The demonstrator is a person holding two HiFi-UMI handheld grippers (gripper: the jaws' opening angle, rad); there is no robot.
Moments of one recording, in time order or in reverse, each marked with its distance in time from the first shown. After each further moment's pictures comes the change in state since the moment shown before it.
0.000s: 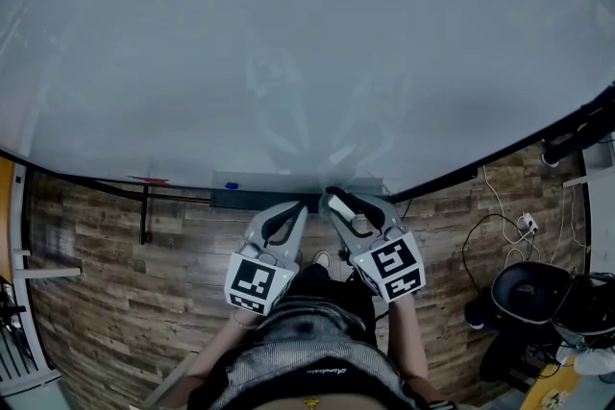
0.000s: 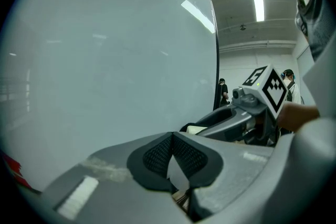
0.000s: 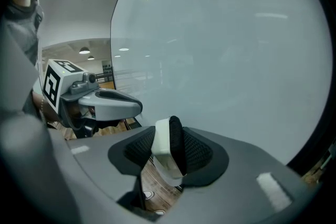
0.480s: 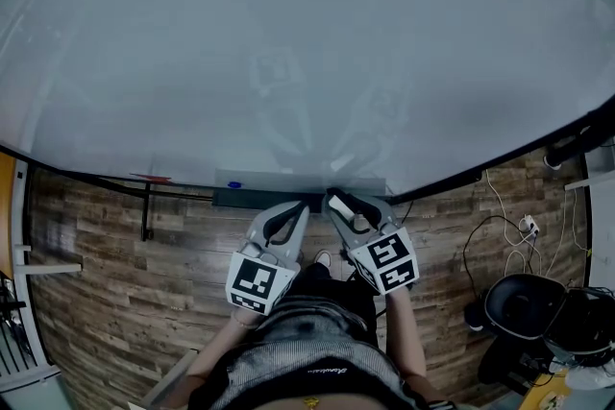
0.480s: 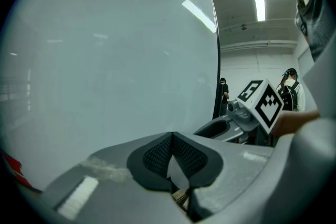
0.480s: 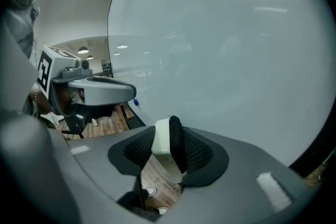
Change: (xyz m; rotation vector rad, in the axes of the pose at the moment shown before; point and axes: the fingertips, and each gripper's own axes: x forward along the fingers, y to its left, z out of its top) left arm 0.001 0.002 -0.001 -0.006 0.006 0.006; right arm 0.022 -0.005 -0.028 0.029 0.042 0.016
